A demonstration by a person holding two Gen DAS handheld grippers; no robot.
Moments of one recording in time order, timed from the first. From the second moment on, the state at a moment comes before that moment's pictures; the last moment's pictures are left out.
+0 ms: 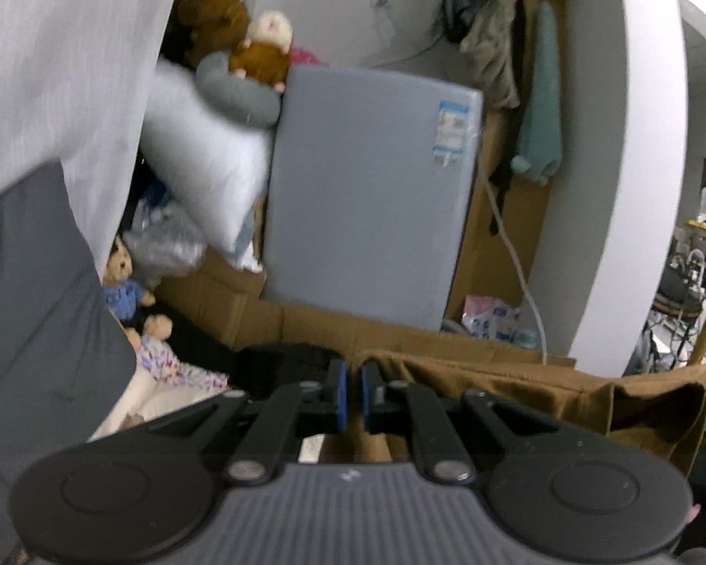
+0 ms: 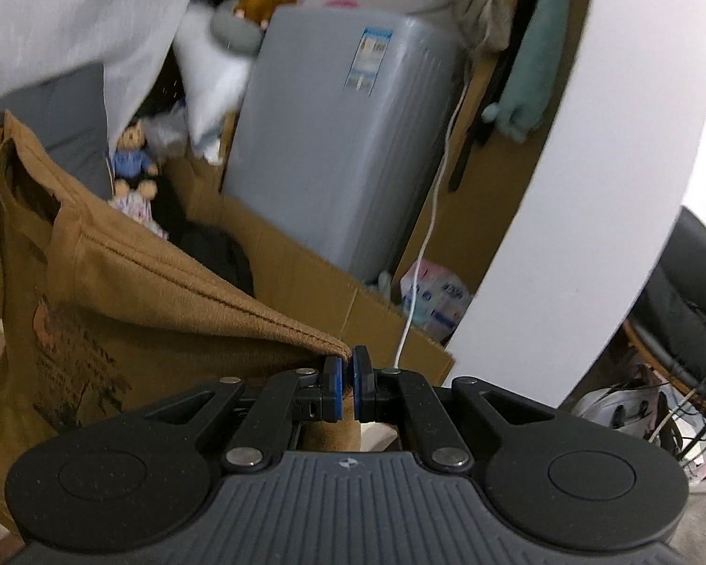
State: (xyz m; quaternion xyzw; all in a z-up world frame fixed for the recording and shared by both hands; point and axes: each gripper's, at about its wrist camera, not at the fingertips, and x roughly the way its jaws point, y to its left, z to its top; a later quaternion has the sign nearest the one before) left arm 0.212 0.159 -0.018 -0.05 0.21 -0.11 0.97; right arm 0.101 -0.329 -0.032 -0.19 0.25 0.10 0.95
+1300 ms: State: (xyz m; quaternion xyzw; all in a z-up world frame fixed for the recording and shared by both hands) left arm 0.555 0.224 -0.318 -0.05 0.45 -0.07 0.89; right arm 0.468 -0.296 -0.333 -0.17 0.51 0.11 0.84
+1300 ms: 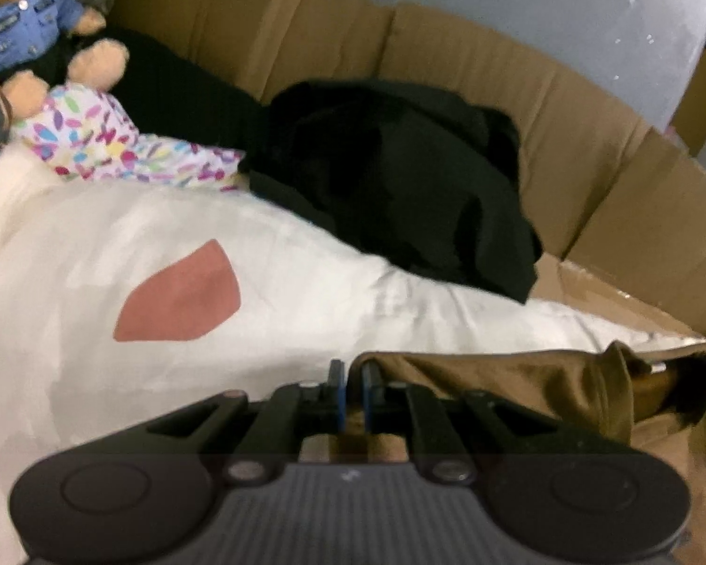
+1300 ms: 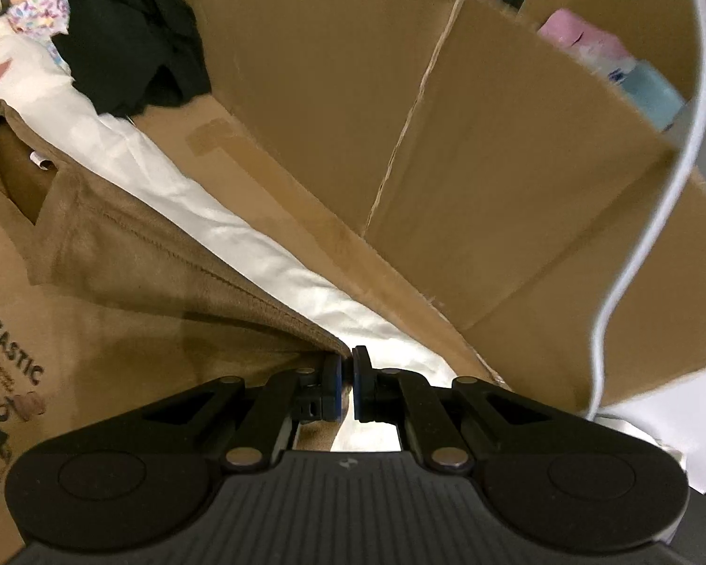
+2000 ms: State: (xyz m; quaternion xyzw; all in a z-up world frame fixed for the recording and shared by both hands) left arm 0.578 0.261 -0.323 -0.08 0.46 -0.03 0.89; right arm 0.517 -0.291 -0.375 -0.17 0.55 0.08 0.81
